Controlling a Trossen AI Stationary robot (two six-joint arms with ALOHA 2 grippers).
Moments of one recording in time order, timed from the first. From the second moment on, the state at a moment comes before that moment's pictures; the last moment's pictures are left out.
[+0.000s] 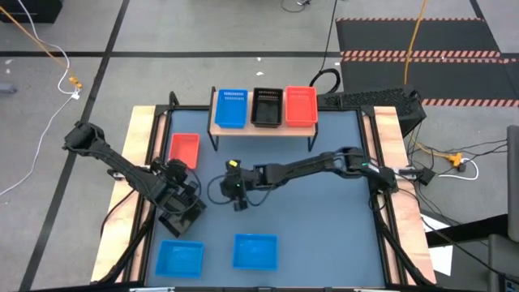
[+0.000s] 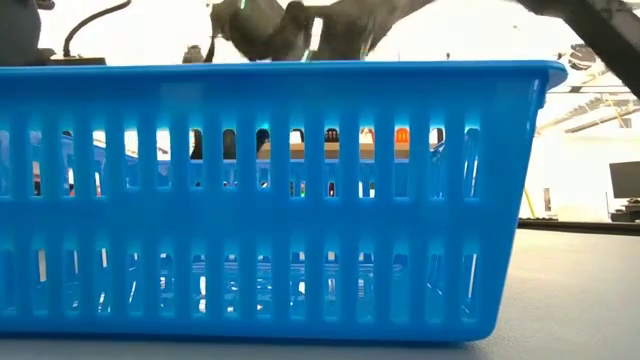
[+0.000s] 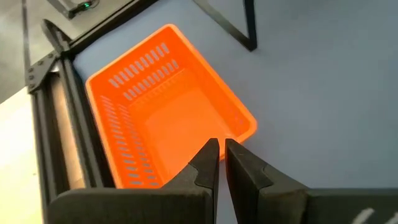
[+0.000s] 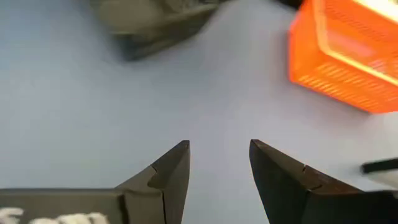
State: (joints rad) left arm -0.55 1.20 0.60 -1.25 -0.77 -1.58; right arm 0.08 2.25 1.71 -0.15 0.07 -0.30
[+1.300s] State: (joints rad) left arm -0.55 1.20 0.60 -1.22 -0.81 -1.55; right arm 0.46 1.94 1.39 -0.50 -0.13 -0.68
